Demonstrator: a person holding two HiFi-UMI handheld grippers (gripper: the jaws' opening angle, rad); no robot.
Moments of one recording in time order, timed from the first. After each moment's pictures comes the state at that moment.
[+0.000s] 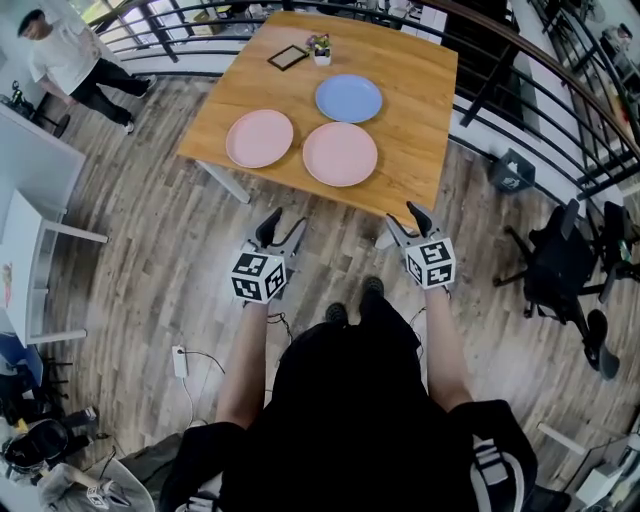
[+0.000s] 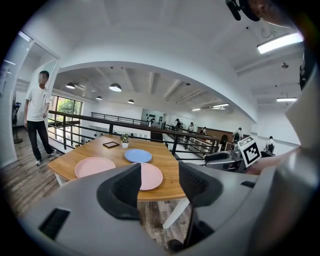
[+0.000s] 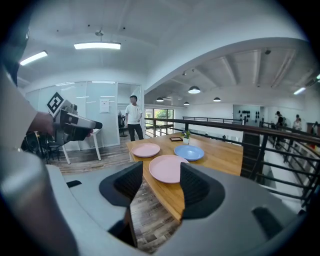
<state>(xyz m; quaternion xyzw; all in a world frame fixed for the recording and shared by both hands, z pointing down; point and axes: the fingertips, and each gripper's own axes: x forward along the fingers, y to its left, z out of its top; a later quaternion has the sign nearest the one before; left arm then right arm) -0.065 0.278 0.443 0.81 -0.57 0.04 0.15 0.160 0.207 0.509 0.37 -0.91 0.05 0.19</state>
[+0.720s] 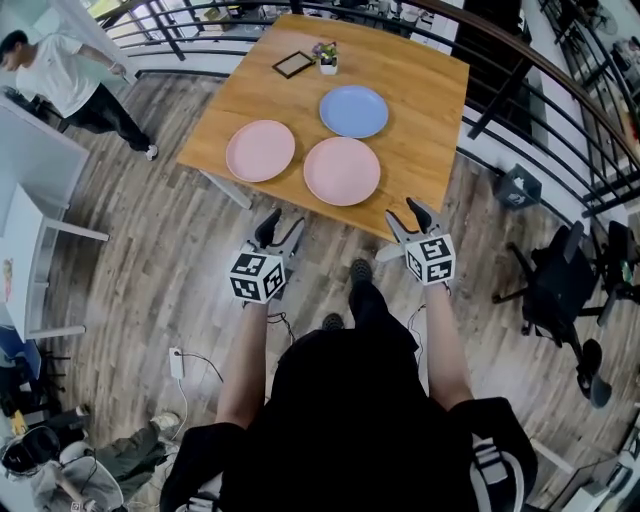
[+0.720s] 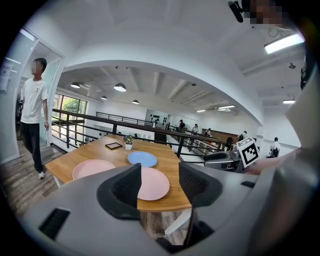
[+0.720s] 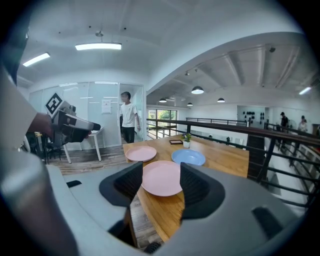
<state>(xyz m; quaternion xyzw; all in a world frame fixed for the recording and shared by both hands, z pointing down) -0.075 0.221 0.447 0.79 -0.59 0.03 0.16 0.146 0.132 0.509 0.35 -0.92 0.05 0.19</state>
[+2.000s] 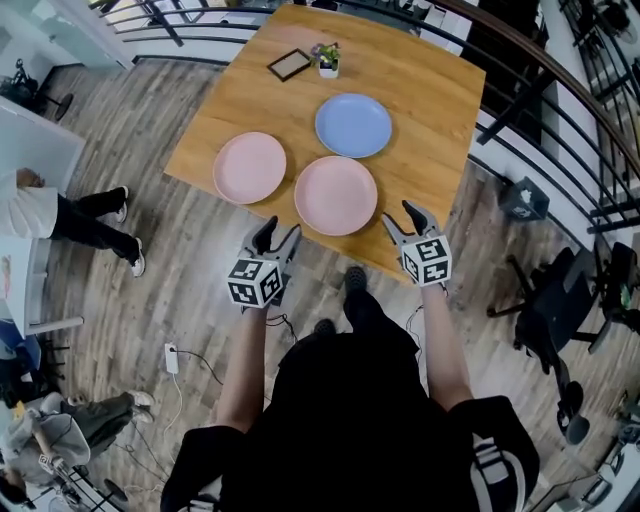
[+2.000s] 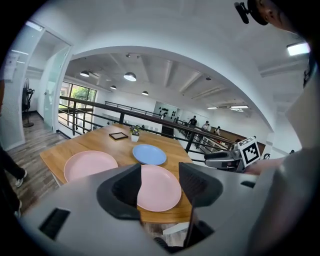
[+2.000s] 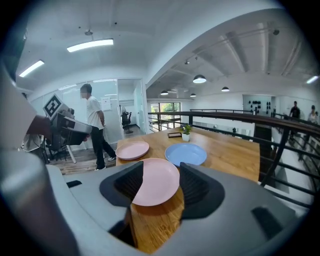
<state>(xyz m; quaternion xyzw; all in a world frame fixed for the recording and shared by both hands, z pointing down) -0.089 0.118 0.490 0.76 -0.61 0.04 0.23 0.131 0.016 0.548 0.31 -0.92 0.09 0.22</state>
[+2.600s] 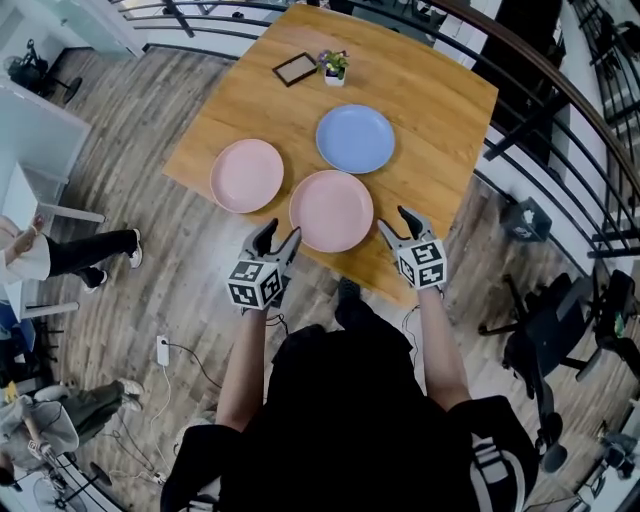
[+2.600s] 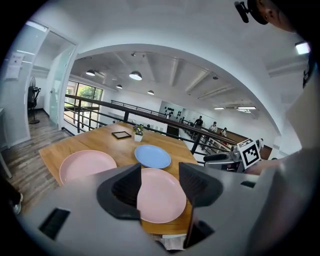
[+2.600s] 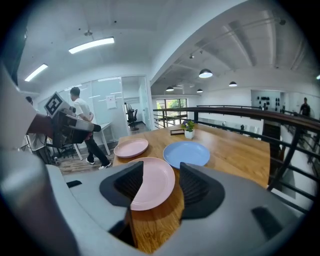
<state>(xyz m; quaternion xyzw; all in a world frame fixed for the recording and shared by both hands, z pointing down) -0.085 0.072 0.500 0.73 -0.63 0.04 0.24 0.123 -0.036 0.566 0.27 -0.93 0.09 0.23</state>
